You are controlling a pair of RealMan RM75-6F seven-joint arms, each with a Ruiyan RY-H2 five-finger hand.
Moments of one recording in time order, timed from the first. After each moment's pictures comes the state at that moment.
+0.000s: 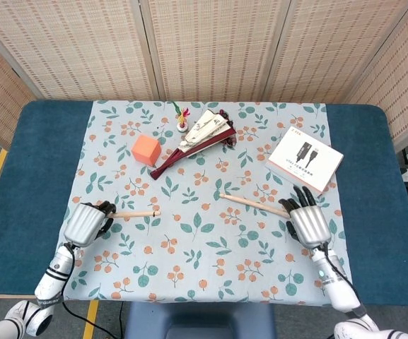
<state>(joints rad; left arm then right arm) -0.47 -1.71 -0.03 -0.85 1.61 1.40 0.02 0.36 -1.50 0.17 -1.51 -1.32 1.14 -0.54</state>
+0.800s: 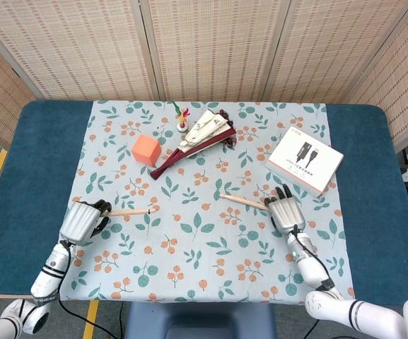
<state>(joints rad) -0.47 -1.71 -0.03 -0.81 1.59 1.37 -0.03 0.55 -1.65 0.18 -1.30 -1.04 0.95 -0.71</state>
